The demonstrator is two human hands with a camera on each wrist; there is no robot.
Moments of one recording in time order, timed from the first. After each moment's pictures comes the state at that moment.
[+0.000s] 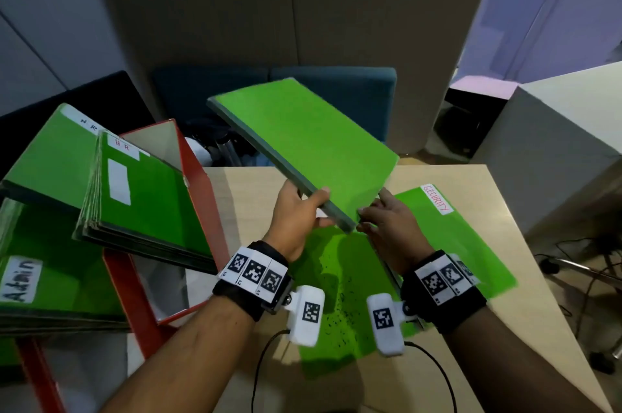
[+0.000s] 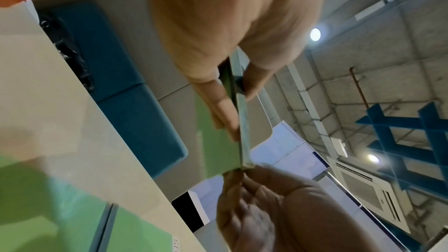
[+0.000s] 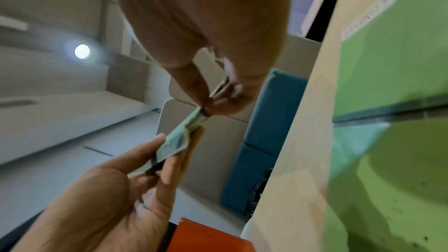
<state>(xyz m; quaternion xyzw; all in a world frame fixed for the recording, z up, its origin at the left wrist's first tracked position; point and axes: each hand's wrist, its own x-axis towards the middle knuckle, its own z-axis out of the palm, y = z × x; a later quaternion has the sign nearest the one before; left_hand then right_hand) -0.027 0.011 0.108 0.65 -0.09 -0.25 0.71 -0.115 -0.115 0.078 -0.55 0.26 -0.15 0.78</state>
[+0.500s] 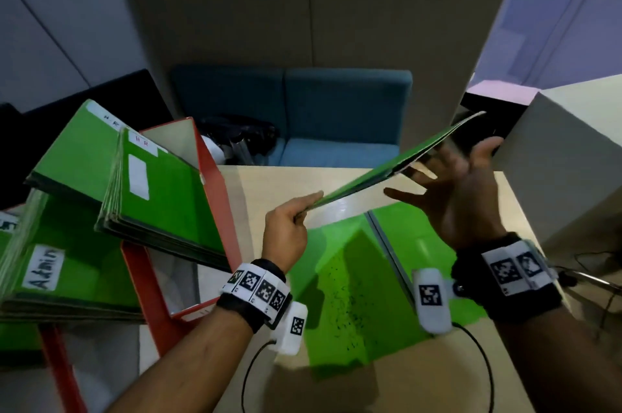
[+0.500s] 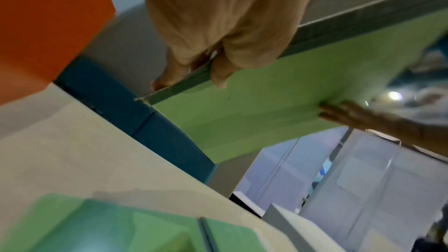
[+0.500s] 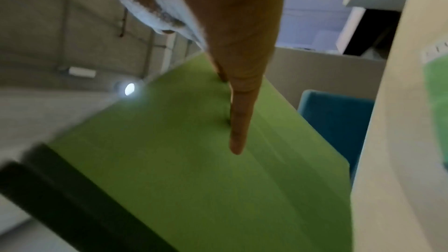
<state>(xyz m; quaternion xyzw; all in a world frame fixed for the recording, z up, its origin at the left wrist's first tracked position) -0.013 0.050 0.062 0.80 -0.25 -0.04 0.54 -0.128 -0.153 0.156 -0.41 0.19 -0.20 0.87</state>
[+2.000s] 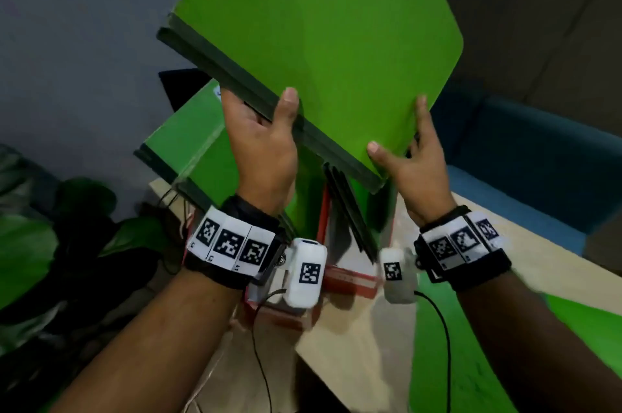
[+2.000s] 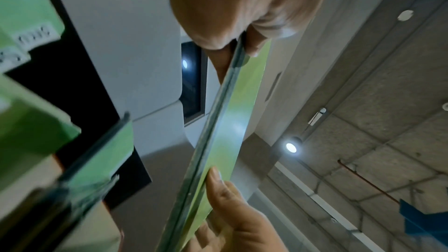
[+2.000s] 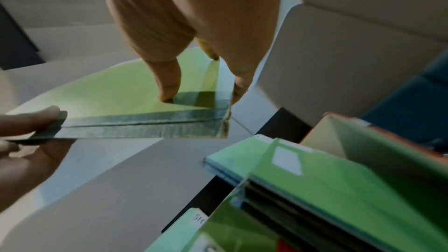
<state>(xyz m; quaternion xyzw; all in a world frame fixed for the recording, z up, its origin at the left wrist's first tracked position) -0.014 0.290 0.237 0.56 0.01 0.32 0.76 0.045 0.121 0.162 -0.72 -0.09 -0.10 0.69</state>
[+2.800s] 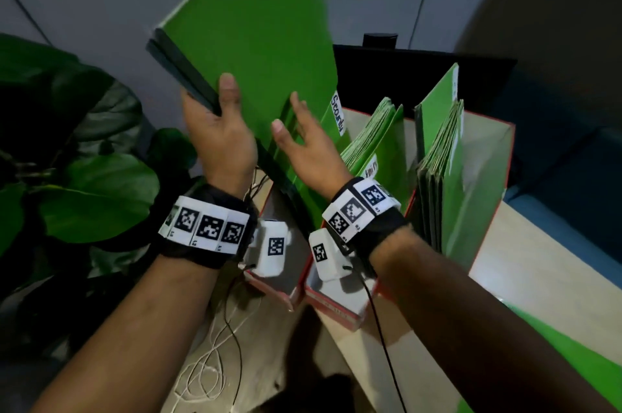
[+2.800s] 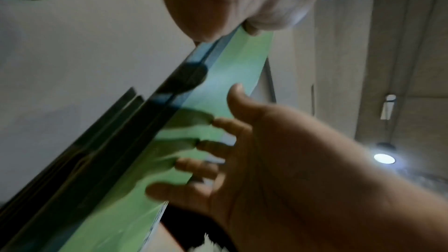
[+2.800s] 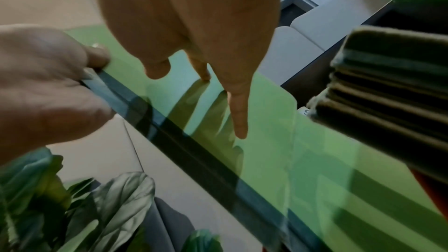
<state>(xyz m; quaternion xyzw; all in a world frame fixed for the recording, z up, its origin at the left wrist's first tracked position) -0.027 0.452 0.207 0.60 0.17 0.54 0.57 0.033 0.369 0.165 -0.77 -0.28 0.11 0.56</state>
